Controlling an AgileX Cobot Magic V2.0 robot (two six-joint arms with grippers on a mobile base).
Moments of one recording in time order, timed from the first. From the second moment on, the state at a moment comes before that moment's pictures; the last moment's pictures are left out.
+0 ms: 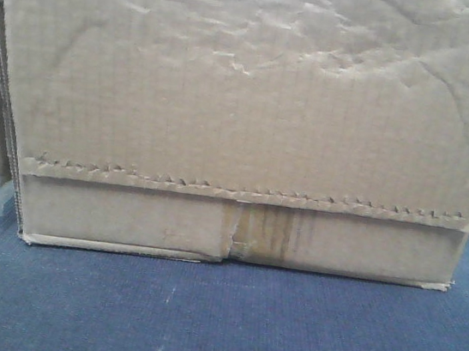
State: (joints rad) left arm -0.31 1.63 -1.53 -0.05 1.12 -0.14; right arm 0.28 1.54 -1.36 0.16 0.96 -0.07
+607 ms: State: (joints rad) left arm -0.31 1.55 -1.68 -0.04 1.14 -0.17; right arm 0.28 1.41 -1.42 0.15 0.96 -0.06
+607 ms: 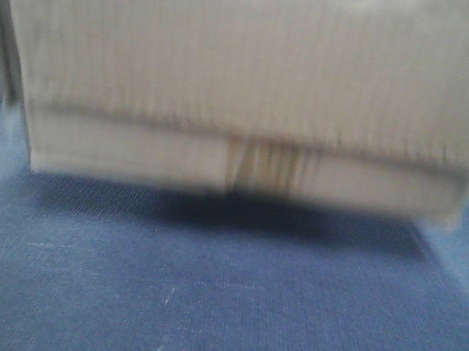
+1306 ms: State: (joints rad) left arm -0.31 1.39 -1.95 -0.02 1.18 -0.17; right arm 0.27 1.29 -1.73 0.18 0.98 -0.06
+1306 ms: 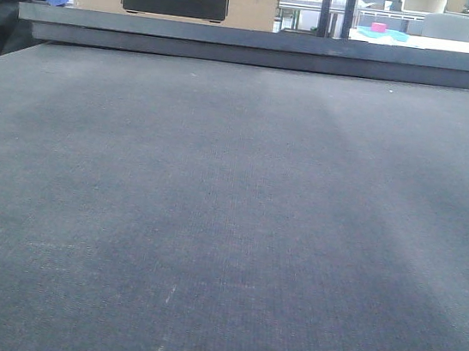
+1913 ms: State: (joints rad) left arm -0.31 1.39 -1.95 -0.02 1.13 -0.17; right arm 0.27 1.29 -1.73 0.18 0.94 -0.06
